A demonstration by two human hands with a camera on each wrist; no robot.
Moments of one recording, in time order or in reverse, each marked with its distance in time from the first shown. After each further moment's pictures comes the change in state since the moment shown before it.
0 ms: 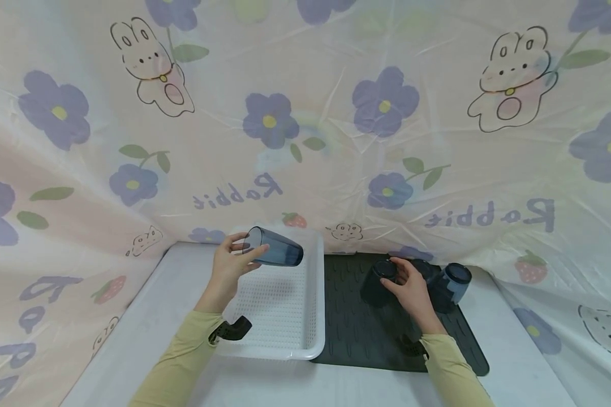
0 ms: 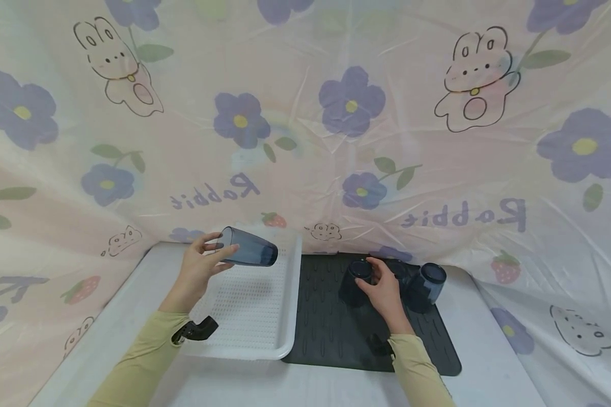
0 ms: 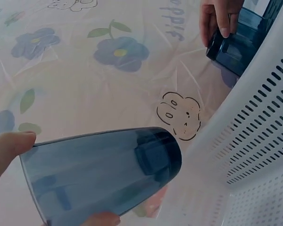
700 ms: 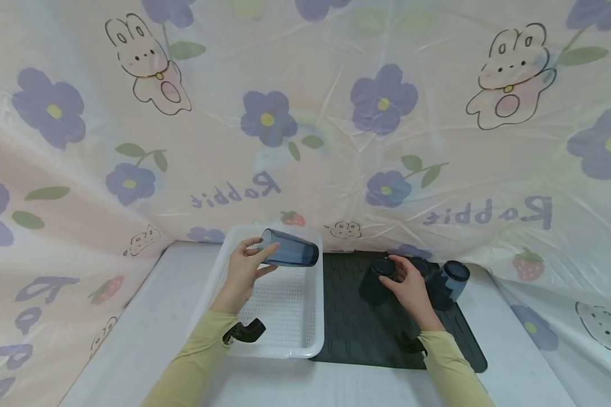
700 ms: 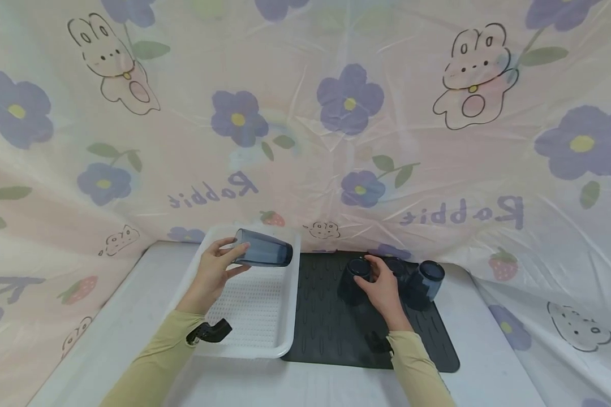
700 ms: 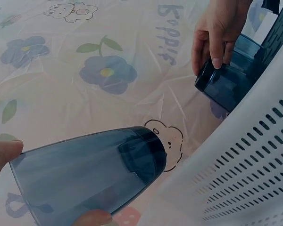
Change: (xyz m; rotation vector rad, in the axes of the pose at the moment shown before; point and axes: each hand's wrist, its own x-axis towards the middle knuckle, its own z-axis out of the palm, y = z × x) left_hand -0.002 -0.016 0.027 -0.175 -0.025 -0.075; right_hand 0.002 0.000 -0.001 0.002 -0.004 0.014
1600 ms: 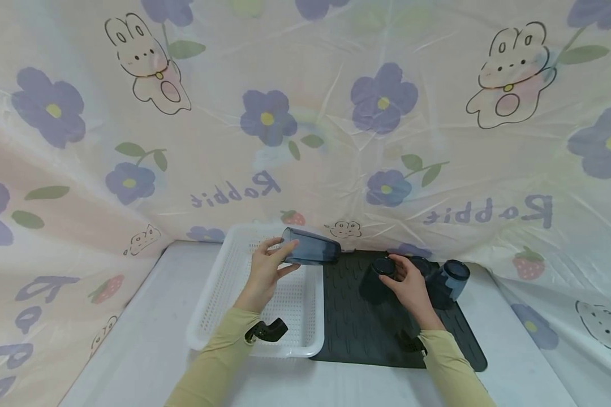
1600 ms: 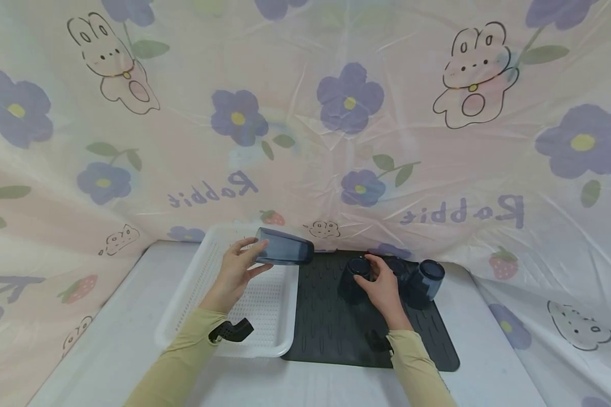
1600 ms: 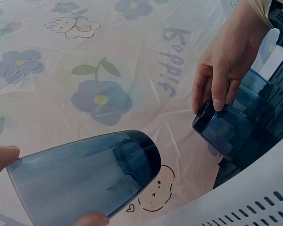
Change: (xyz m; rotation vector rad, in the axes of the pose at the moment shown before) left_hand -0.003 -0.013 0.040 -0.125 -0.046 -0.005; right_hand -0.001 -0.001 0.001 0.009 0.009 -0.011
